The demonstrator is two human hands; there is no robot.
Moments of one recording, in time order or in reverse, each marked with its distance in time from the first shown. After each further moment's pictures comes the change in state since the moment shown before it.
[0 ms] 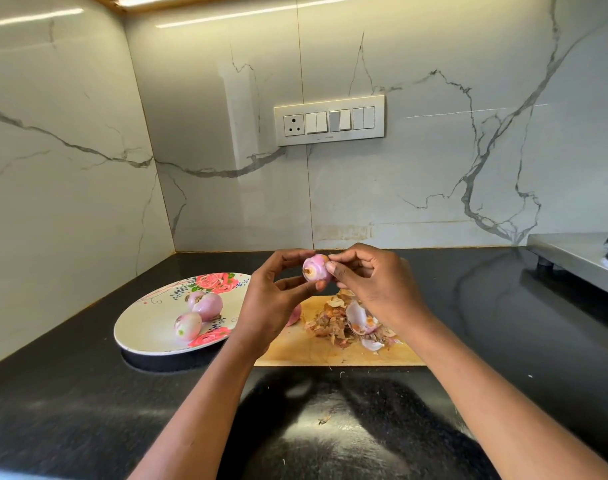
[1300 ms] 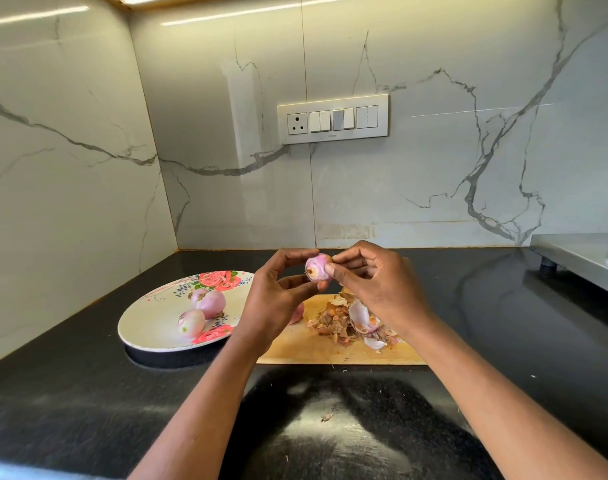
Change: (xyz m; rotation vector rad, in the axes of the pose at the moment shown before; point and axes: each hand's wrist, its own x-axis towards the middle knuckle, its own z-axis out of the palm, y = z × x) left_hand -0.001 0.001 -0.001 -0.022 -0.026 0.003; right_hand -0.002 -0.003 -0.002 -0.062 -0.012 -0.070
